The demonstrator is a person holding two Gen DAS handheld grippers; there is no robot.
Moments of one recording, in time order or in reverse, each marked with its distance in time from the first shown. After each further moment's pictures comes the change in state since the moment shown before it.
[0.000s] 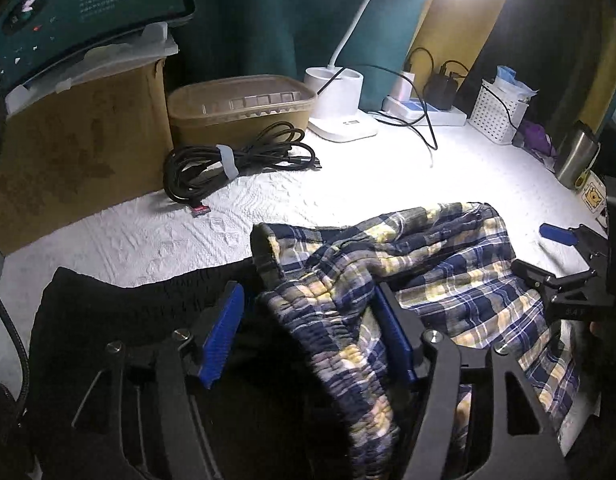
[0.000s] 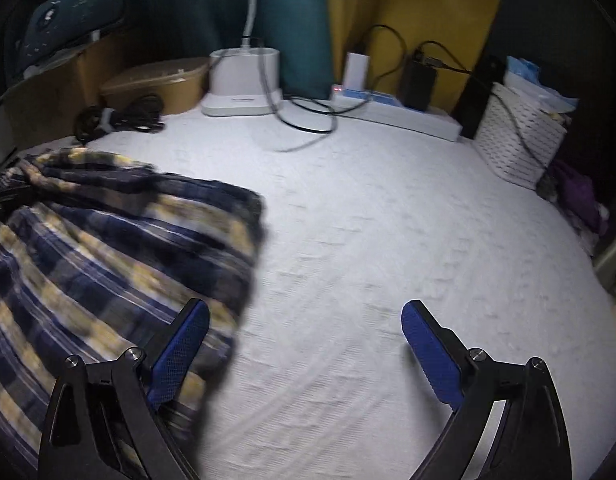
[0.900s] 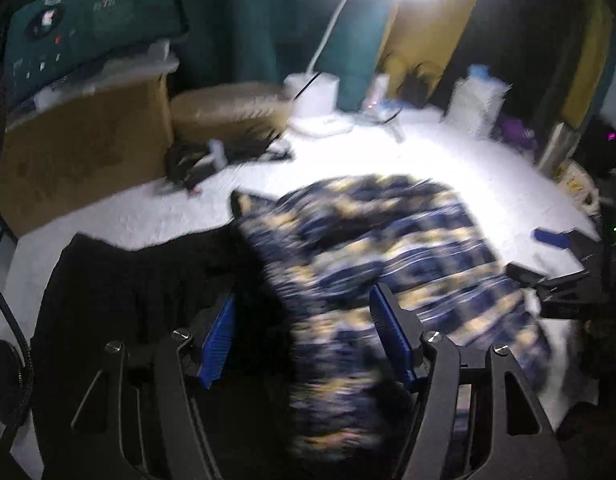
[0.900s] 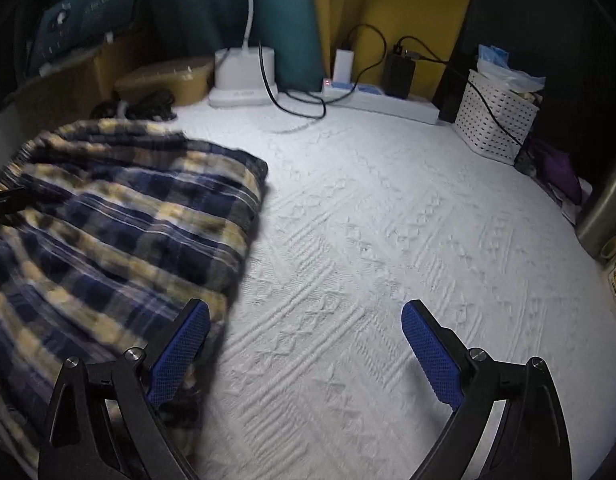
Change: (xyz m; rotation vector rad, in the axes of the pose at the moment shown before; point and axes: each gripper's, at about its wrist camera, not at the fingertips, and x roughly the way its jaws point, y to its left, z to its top) left arm -0.047 -0.028 -0.030 0.023 -0.054 -0.038; right arm -0.047 0.000 -0.032 0.035 -0.005 0.048
